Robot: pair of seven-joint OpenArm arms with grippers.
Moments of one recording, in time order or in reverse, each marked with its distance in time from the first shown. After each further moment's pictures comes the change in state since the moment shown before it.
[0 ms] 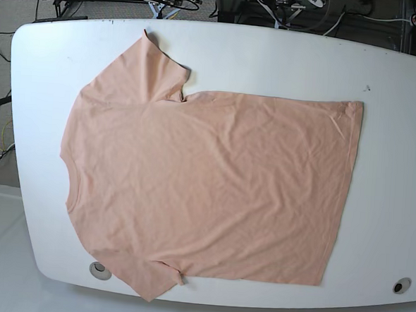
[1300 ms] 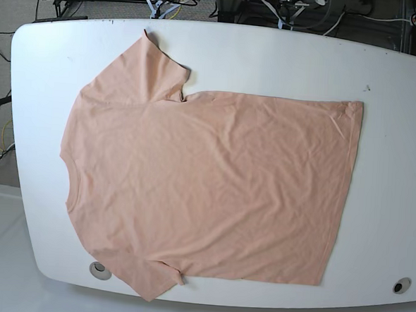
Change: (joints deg) left arm 1.0 -0.9 0.4 0.1 -1.4 -1.5 -1.5; right arm -1.8 0.2 -0.7 1.6 0.0 1.1 2.1
